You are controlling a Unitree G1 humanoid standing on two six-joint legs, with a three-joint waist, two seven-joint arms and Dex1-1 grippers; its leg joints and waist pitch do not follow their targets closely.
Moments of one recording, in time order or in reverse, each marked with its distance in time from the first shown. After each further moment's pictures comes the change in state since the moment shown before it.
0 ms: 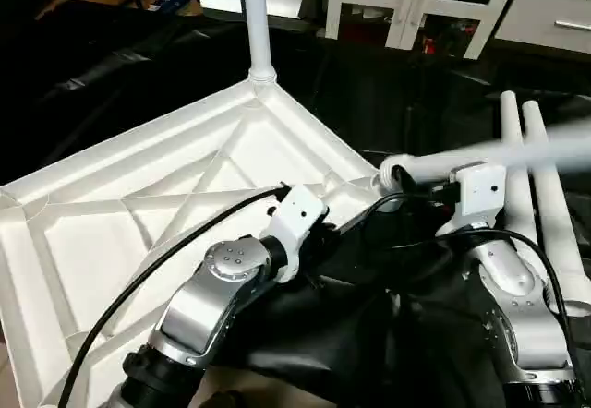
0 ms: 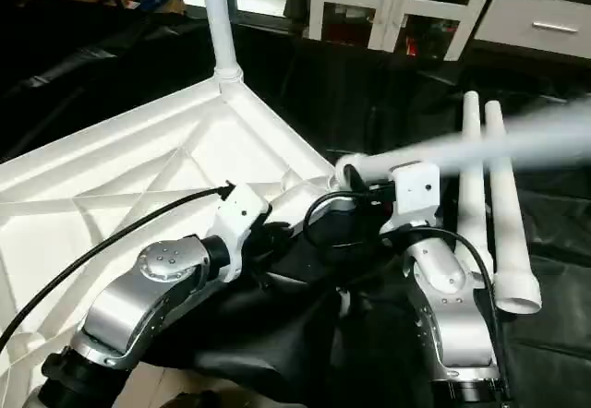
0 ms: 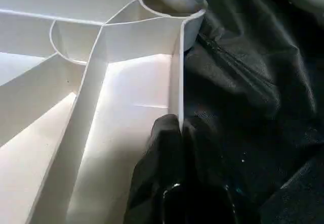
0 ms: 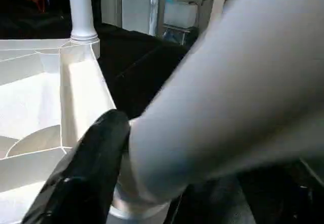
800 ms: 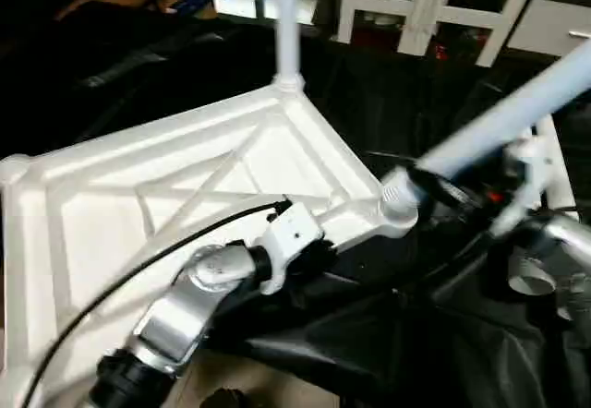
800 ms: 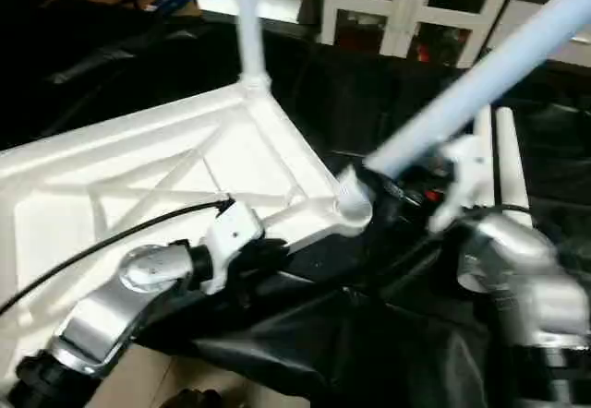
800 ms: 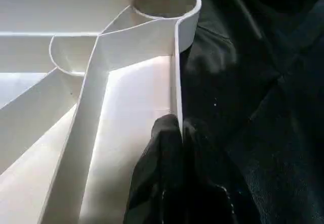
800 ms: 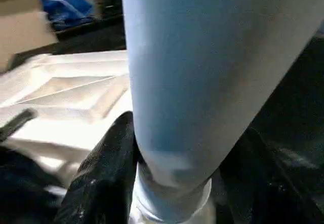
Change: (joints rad) left arm 0.015 0.165 -0.065 0.012 0.004 -0.204 -0.191; right arm -0.094 -0.325 -0.124 0.119 0.426 0.264 0.661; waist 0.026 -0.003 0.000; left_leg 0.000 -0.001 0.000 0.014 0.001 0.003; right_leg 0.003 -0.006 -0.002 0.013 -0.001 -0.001
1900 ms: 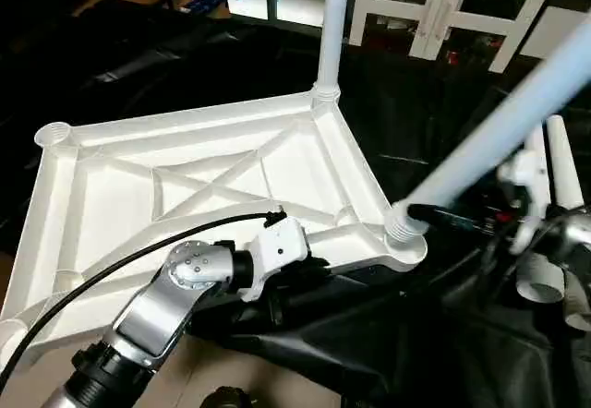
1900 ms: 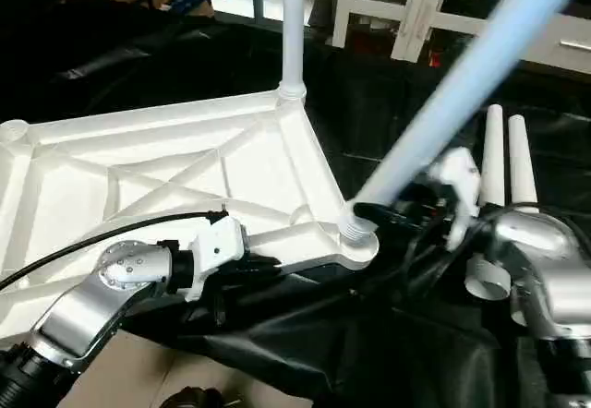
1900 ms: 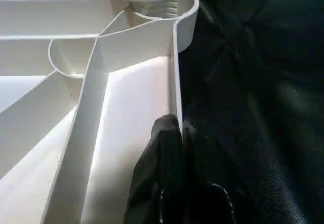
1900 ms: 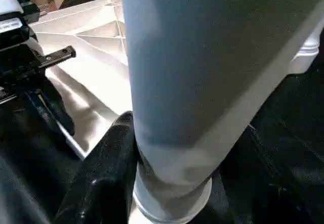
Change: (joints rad) left arm -0.006 0.100 -0.004 0.055 -0.022 -0.163 -0.210; right arm -0.006 -0.142 0.080 0.037 -0.087 -0.127 0.207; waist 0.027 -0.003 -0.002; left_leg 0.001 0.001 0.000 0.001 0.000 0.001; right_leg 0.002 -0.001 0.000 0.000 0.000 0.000
